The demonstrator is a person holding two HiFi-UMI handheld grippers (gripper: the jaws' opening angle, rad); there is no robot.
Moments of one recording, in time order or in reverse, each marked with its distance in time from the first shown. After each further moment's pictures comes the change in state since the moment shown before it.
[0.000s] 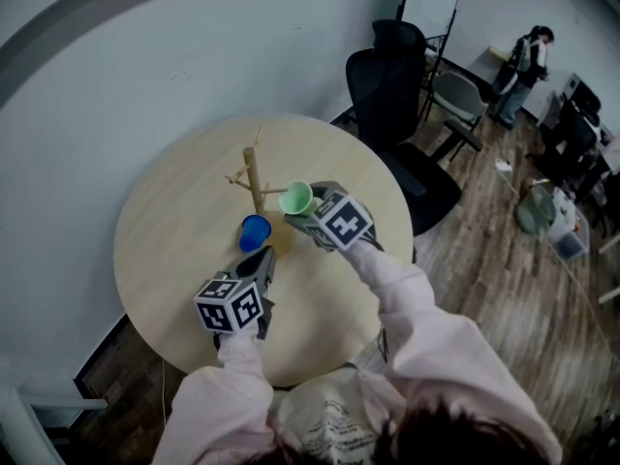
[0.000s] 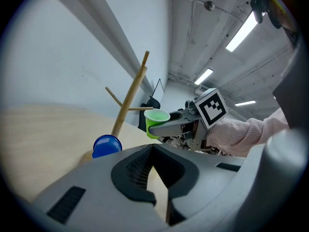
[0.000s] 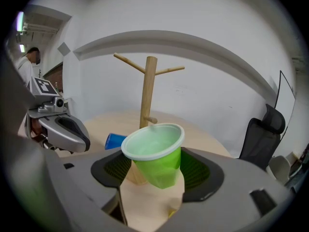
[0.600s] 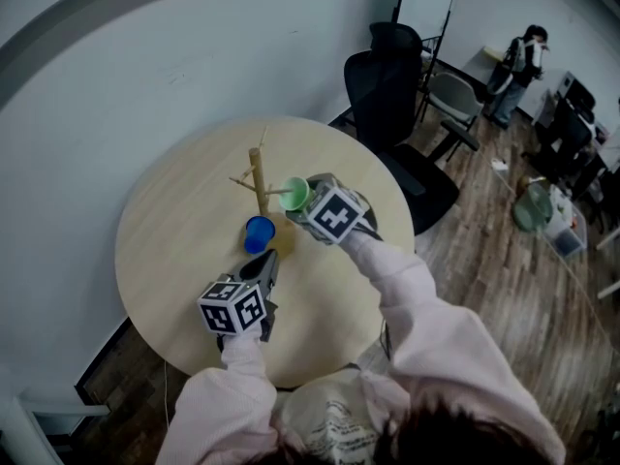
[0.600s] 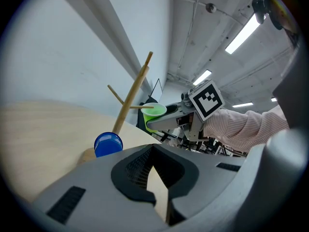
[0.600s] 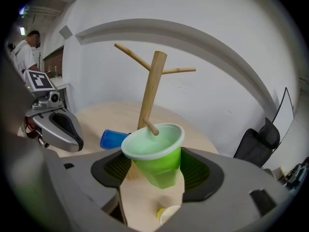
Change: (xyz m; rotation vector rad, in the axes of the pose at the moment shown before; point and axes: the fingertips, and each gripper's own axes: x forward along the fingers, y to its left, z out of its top) left arm -0.006 0.003 -0.006 -0.013 0.003 -0.035; right arm 0.000 0.013 0.016 -0.086 0.112 -0.011
